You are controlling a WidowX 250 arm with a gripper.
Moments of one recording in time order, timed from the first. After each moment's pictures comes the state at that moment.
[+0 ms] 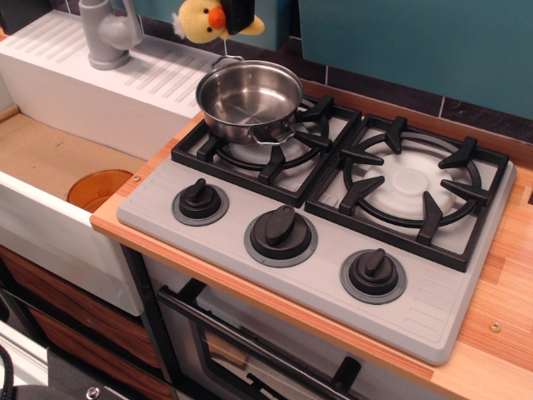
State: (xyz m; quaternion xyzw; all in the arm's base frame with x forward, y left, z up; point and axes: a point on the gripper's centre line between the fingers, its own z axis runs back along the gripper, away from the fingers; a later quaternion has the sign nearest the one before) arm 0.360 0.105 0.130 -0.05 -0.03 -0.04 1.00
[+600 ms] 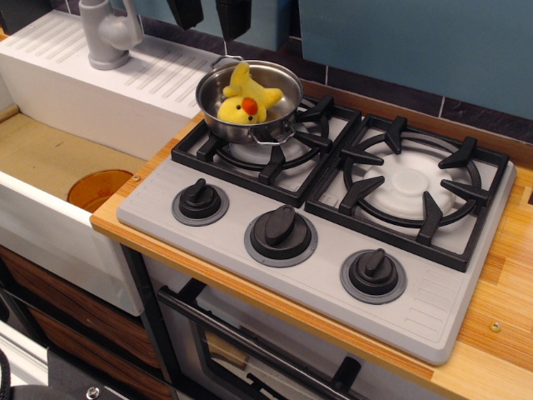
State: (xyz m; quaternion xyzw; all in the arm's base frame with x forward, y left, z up) arm 0.358 0.116 0.125 -0.04 -0.03 -0.06 1.00
